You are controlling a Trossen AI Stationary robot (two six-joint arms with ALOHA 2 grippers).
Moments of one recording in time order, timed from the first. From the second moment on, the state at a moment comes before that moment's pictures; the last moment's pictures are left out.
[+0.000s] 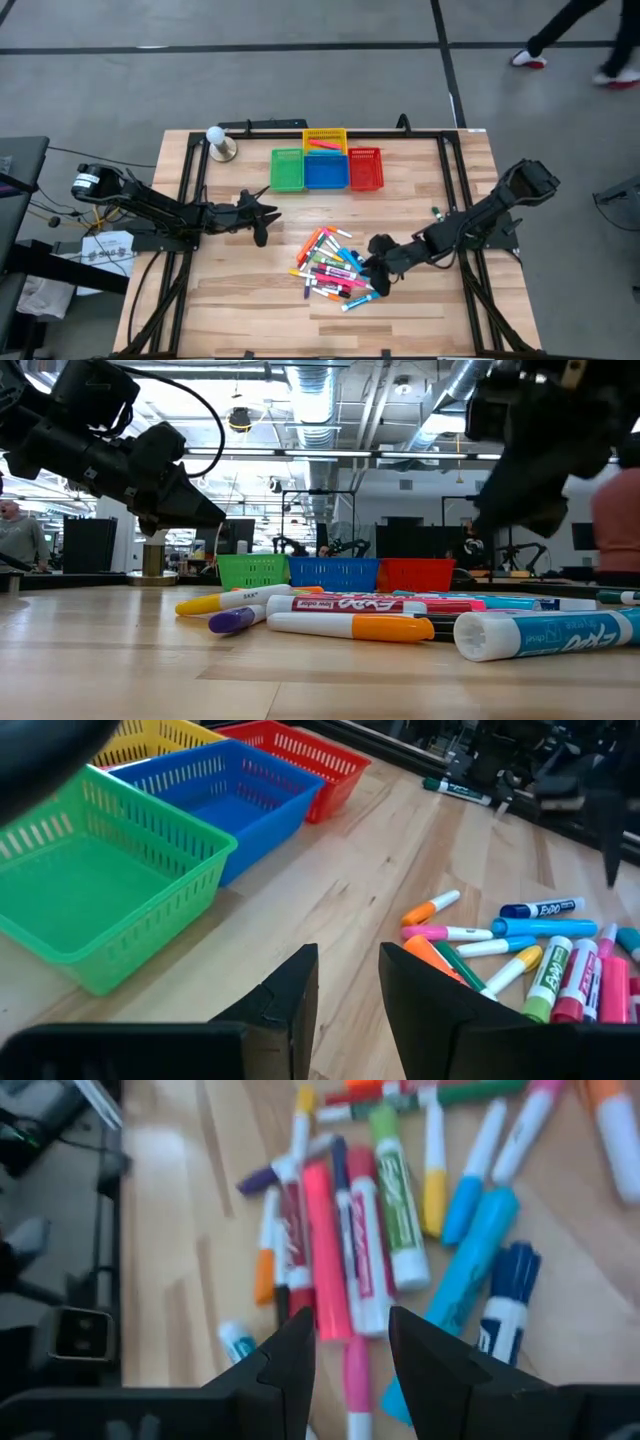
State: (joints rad) left arm -0.15 1.21 0.15 0.70 -0.46 -0.41; right arm 0.47 1.47 0.62 0.10 0.19 0.85
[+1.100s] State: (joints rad) left arm -0.23 1.35 0.15 0.77 -0.45 -0.54; right arm 0.43 1.71 0.97 -0.39 0.14 0.73
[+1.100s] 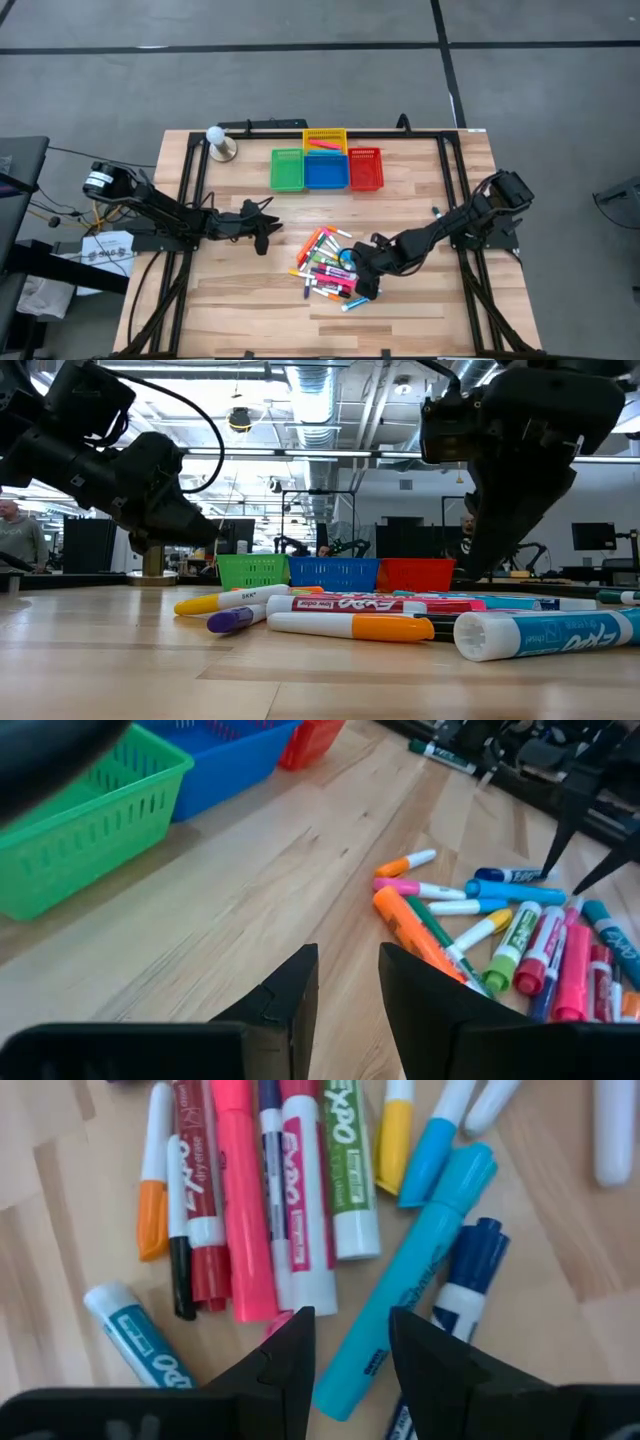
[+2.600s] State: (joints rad) left arm -0.23 1.36 0.15 0.79 -0.45 -0.53; right arm 0.39 1.80 0.97 -0.43 0.12 0.70
